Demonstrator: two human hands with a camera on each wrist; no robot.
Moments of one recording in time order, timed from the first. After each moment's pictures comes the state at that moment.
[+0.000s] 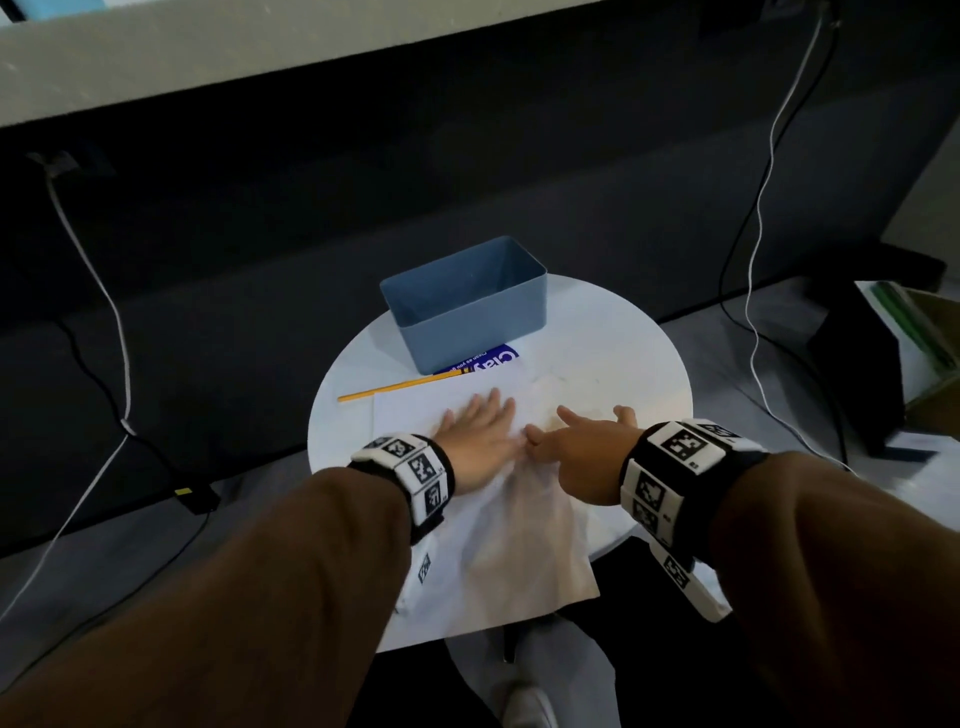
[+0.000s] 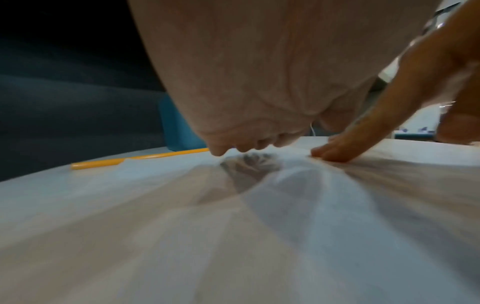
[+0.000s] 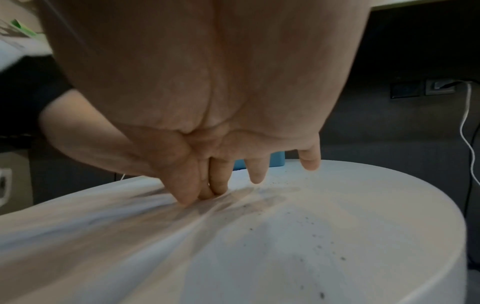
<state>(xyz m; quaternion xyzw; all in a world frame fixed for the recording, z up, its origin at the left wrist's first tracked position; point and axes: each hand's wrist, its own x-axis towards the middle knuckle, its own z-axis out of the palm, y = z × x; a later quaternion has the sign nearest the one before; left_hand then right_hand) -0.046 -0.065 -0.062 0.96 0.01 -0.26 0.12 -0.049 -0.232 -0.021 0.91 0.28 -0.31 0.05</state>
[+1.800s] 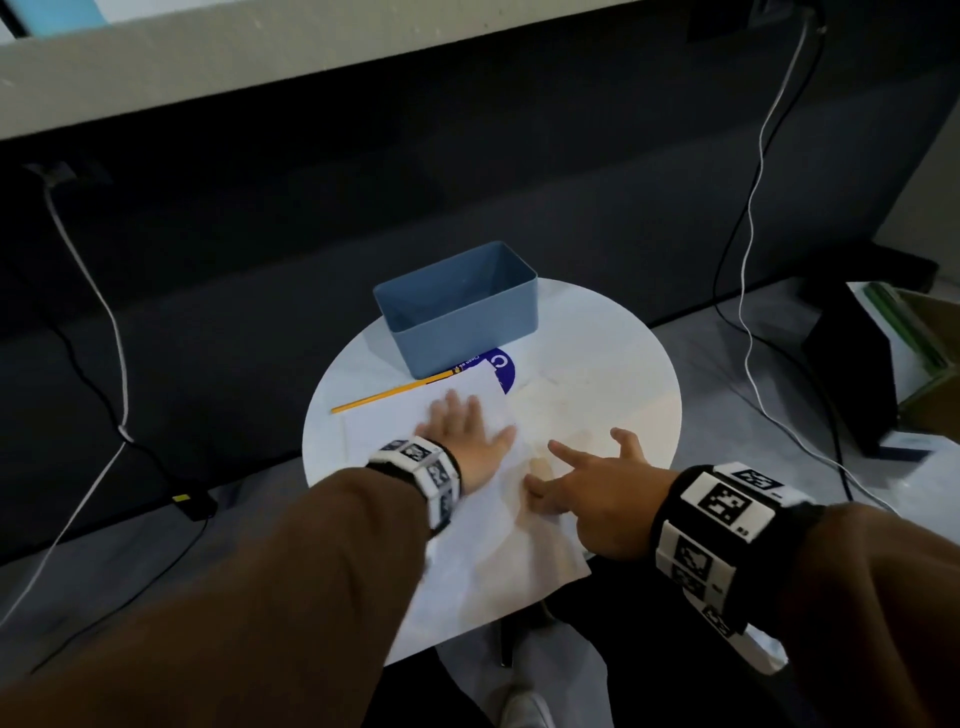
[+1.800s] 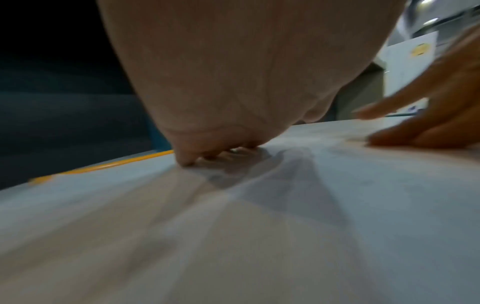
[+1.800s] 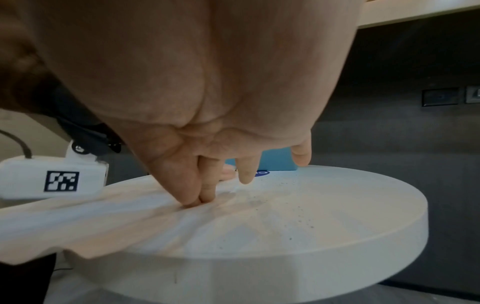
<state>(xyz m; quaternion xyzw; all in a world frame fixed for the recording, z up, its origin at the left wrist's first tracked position) -0.044 -0.076 -0.070 0.96 0.09 -0.25 0.08 -0.081 -0.259 -0.027 0.89 0.35 -0.28 0.07</state>
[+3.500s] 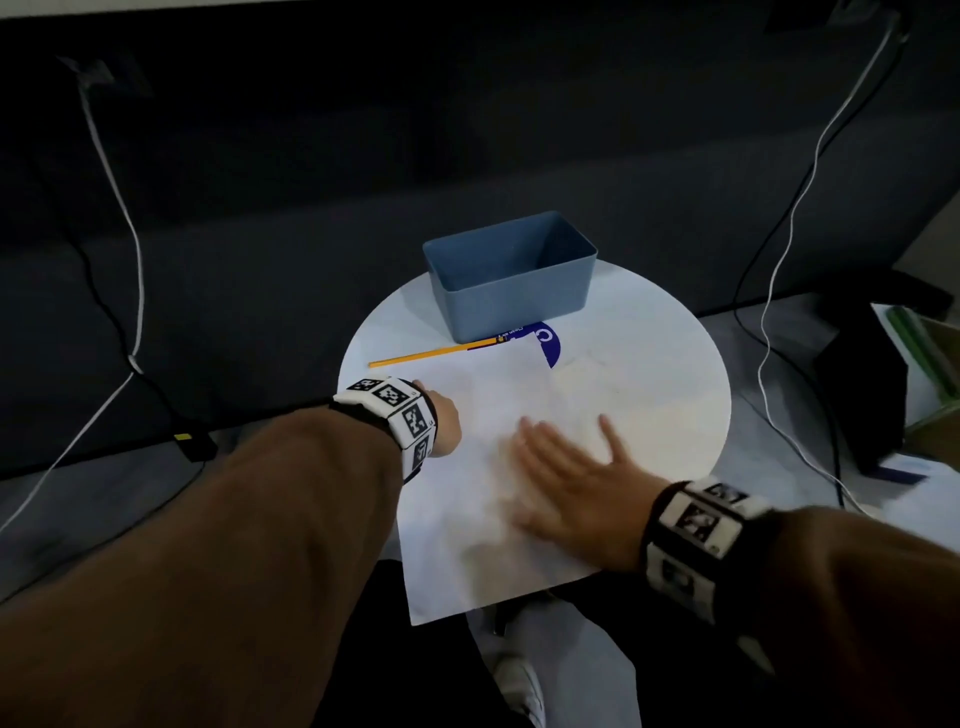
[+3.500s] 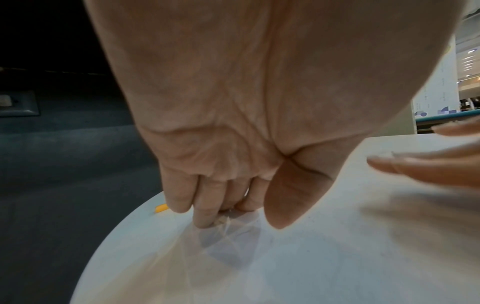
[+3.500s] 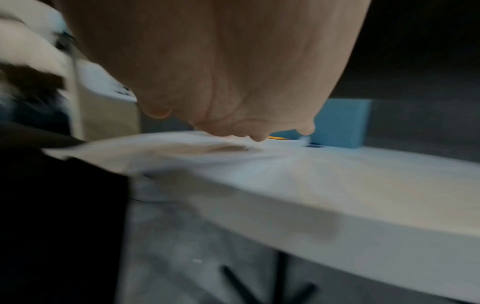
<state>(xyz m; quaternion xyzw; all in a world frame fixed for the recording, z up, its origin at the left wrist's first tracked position) -0.062 -0.006 -0.044 0.91 0.05 -0.35 -0.20 -0.101 -0.210 -0.067 0.90 0.38 -0.21 0.07</state>
